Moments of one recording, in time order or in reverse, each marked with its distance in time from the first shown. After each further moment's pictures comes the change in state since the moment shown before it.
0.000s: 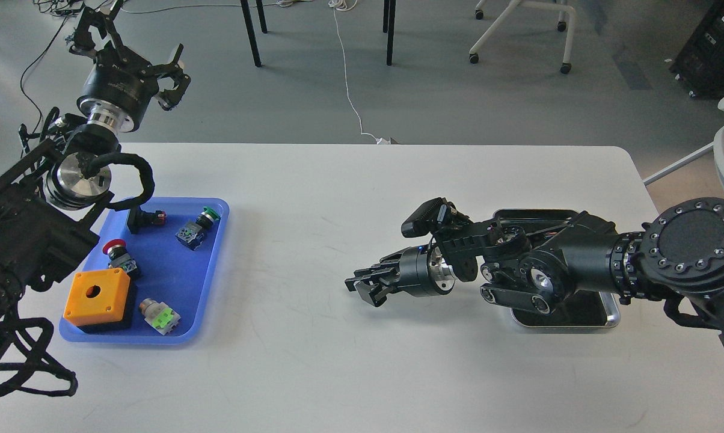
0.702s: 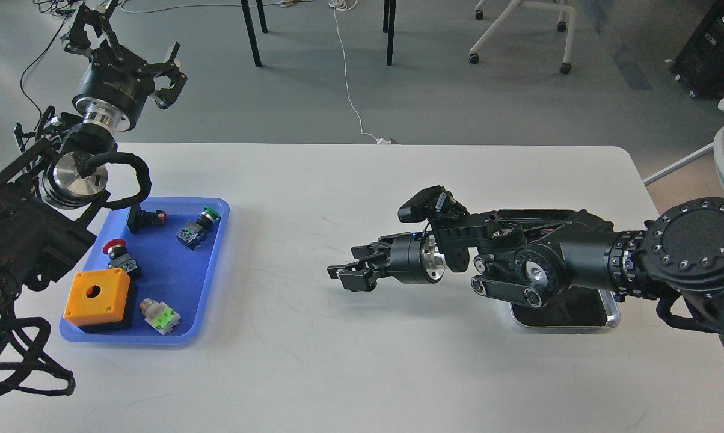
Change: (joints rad) left arm -0.002 0.006 0.000 0.000 0.000 -0.003 0.000; right arm 0.000 0.000 0.159 -0.002 0.050 -0.024 0.000
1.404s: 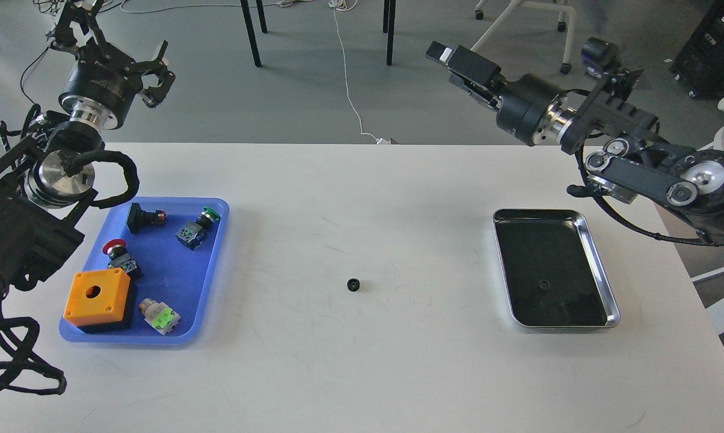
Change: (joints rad) left arm 0.001 0.024 0.003 -0.003 0.001 -0.005 0.013; right arm -0.058 -0.515 0.640 0.174 0.323 0.061 0.000
